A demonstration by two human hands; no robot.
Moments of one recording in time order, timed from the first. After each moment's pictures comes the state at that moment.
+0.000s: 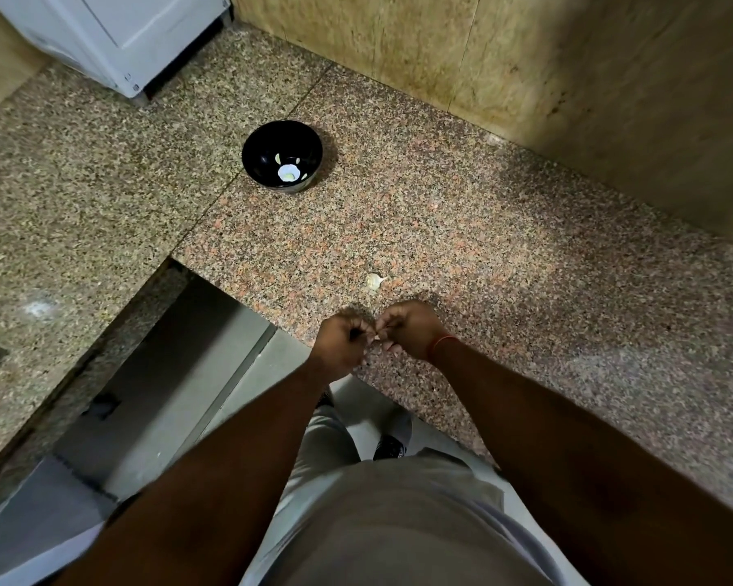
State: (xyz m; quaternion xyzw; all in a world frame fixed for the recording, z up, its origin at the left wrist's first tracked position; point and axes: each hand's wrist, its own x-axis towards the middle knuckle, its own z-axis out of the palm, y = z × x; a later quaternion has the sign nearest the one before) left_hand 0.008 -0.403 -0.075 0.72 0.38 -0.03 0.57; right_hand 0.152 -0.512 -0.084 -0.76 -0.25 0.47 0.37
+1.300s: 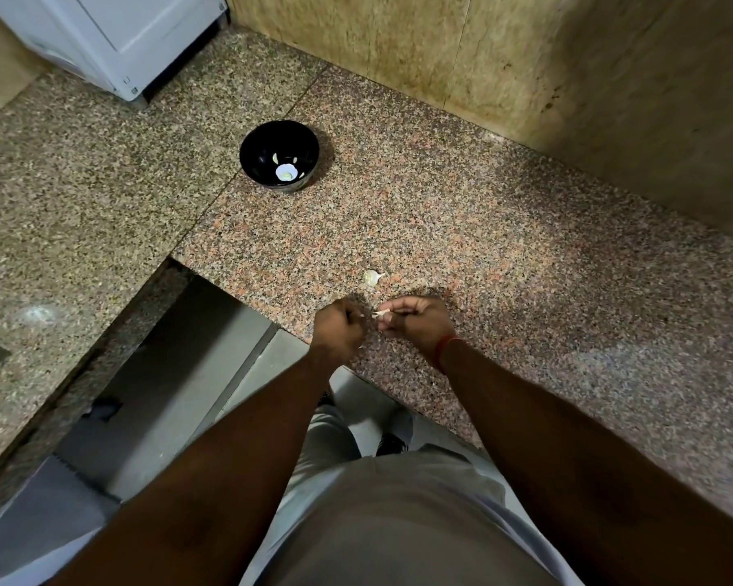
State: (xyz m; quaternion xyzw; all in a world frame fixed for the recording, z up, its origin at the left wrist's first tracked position) left_hand 0.022 -0.397 -0.070 0.79 0.44 -0.03 0.43; right_hand 0.143 -0.526 -0.070 -0.69 -0.07 0.47 0.55
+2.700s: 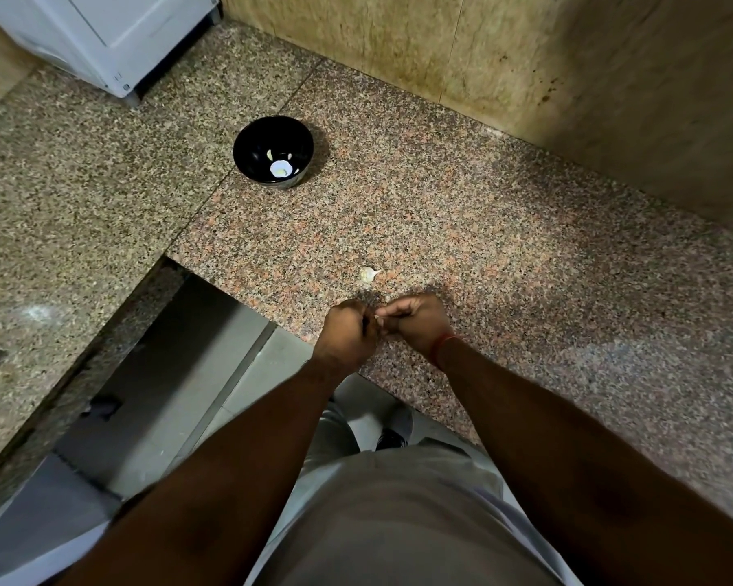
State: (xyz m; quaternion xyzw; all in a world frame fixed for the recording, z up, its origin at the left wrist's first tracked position) left_hand 0.023 -0.412 -0.070 0.87 0.32 -0.01 0.38; right_hand 0.146 -0.527 -0.087 -0.72 -0.13 0.44 0.52
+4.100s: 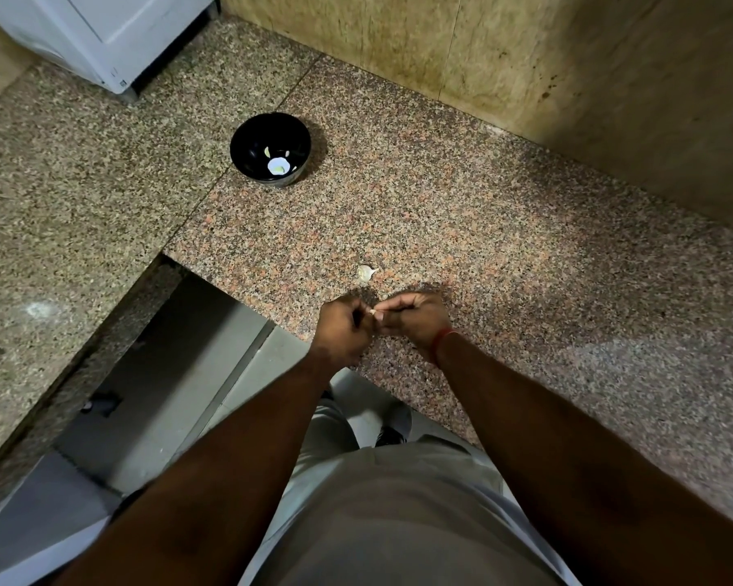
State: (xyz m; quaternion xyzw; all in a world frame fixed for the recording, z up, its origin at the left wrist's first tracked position) left_hand 0.026 -0.413 -0.068 0.82 0.36 0.02 0.44; right_hand 0.150 -0.526 -0.079 -0.67 -0.05 0.49 0.56
